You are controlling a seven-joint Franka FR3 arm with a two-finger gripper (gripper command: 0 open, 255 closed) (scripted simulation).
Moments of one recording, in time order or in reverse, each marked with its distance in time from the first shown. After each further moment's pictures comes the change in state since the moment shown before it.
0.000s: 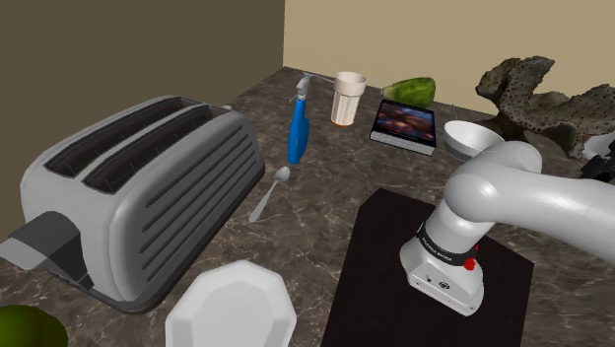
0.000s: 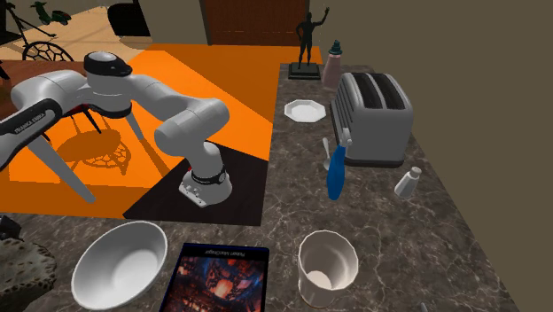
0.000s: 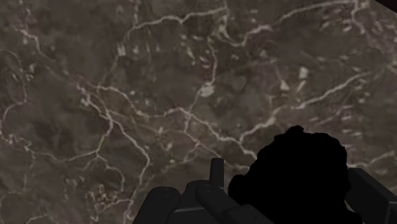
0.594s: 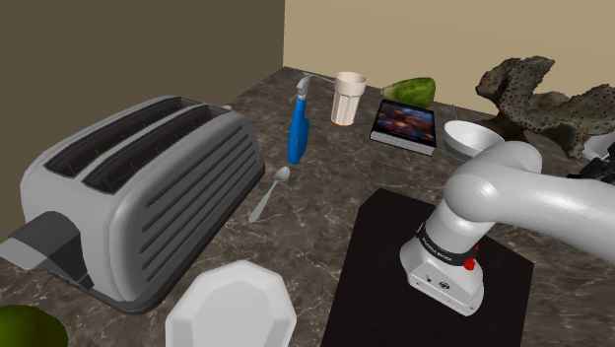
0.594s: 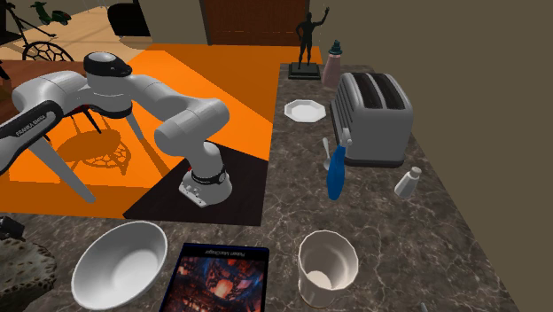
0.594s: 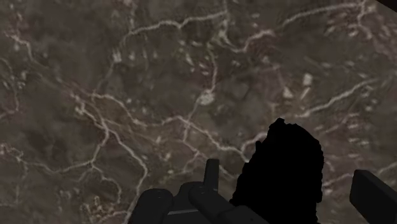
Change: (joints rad) arm -0.002 0.000 -0.019 0.001 -0.008 0.007 -0.001
